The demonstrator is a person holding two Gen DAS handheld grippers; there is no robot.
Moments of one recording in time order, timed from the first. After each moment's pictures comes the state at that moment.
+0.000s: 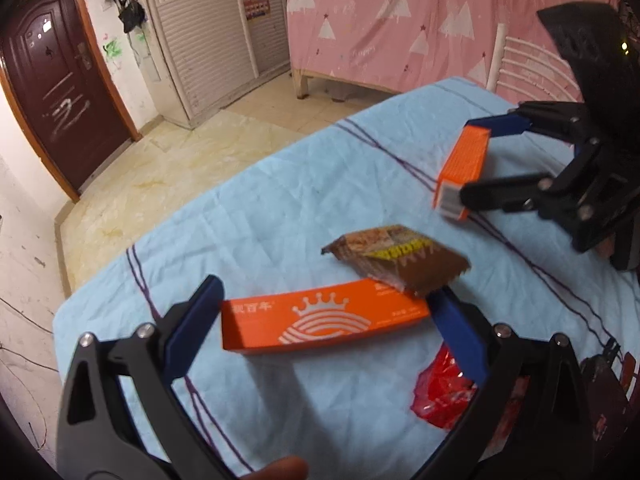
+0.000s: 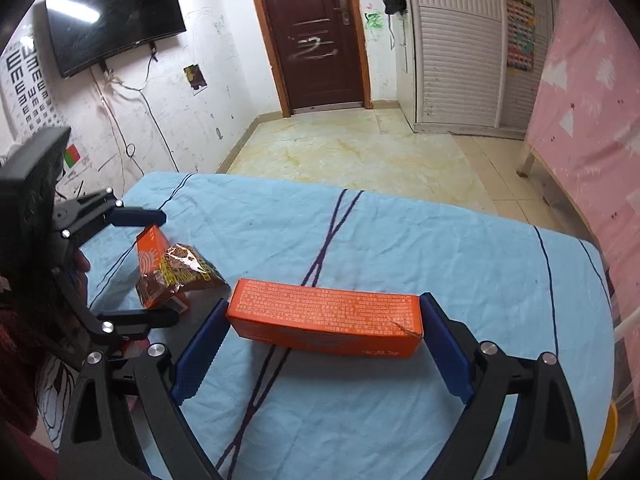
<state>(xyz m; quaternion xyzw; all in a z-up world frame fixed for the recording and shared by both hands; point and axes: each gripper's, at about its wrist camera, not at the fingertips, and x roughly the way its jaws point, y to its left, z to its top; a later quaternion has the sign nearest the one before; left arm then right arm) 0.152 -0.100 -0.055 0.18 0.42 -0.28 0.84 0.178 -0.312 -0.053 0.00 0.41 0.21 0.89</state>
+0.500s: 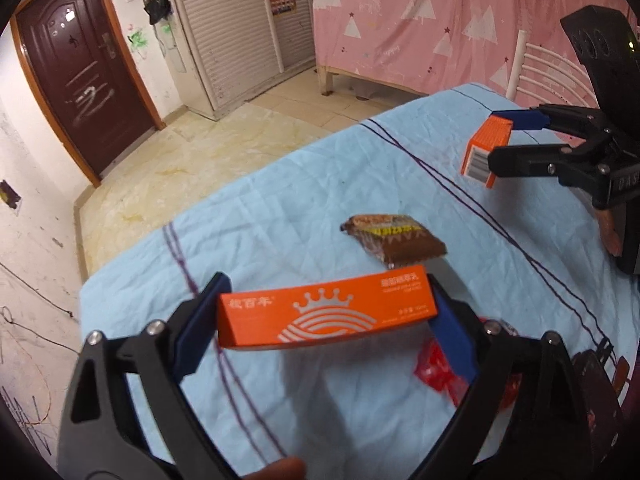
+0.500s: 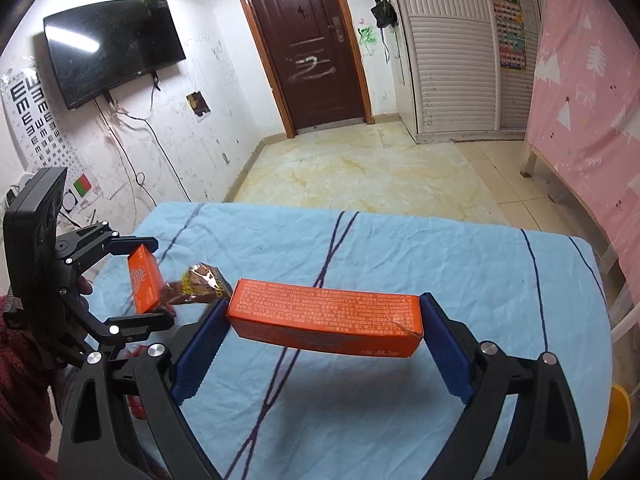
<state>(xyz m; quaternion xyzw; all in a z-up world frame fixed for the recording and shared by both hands) 0.130 -0.079 -0.032 0.18 0.42 -0.24 0.86 0.164 -0.331 -0.033 0.05 0.37 0.22 0.90</state>
